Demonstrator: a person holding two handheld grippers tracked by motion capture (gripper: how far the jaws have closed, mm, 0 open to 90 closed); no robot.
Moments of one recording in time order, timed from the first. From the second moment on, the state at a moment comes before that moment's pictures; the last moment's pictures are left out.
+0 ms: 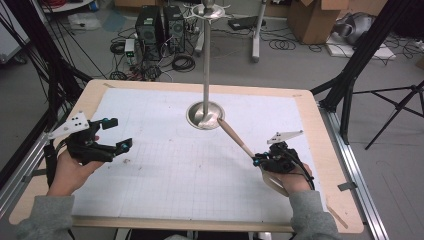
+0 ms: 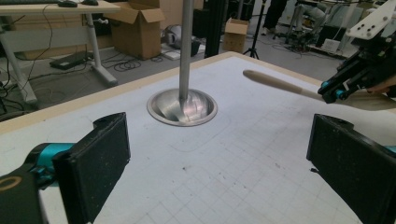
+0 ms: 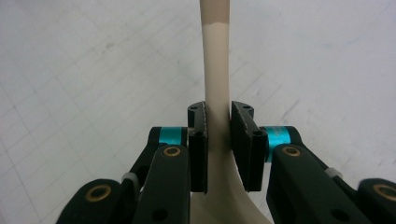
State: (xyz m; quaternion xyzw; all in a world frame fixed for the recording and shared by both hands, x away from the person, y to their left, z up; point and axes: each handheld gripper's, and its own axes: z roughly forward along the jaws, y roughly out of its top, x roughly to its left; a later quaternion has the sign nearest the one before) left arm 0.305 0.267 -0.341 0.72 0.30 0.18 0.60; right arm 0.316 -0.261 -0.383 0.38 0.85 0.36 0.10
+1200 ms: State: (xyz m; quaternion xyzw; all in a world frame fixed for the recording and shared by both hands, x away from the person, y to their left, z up) left arm 0.308 0.279 -0.346 0.71 0.32 0.19 0.60; right arm 0.326 -0.271 -0.316 0.35 0.81 0.45 0.15
